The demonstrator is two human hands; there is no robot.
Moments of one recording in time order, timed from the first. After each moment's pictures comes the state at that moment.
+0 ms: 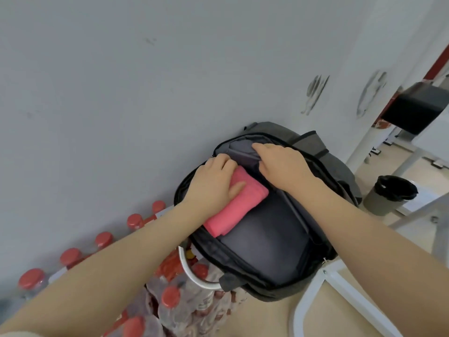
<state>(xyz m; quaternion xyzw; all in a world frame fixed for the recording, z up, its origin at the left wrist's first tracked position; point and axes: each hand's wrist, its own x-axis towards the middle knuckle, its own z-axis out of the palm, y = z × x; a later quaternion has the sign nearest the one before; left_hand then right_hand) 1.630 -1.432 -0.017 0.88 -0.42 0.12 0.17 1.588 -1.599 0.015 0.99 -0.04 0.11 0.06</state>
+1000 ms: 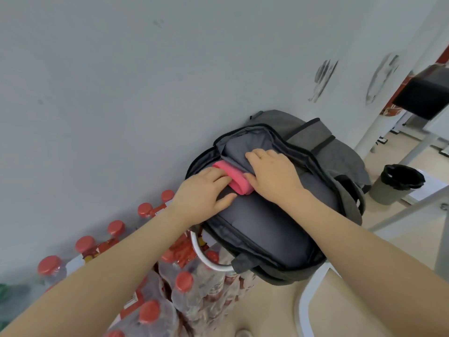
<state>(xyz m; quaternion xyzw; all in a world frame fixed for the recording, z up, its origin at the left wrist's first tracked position) 1.631 -1.382 -0.048 0.83 -0.52 0.16 0.13 1.575 -1.559 -0.019 1.00 -0.02 0.08 0.05</state>
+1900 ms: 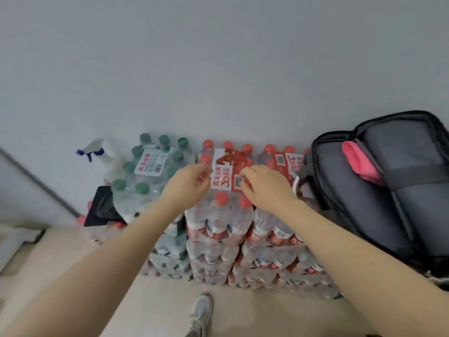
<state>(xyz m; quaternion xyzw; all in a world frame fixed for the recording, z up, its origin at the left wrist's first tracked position) 1.424 -1.179 -0.054 0.95 0.04 0.08 0.30 1.484 -1.364 -0.040 0.93 0.36 0.03 -0.07</state>
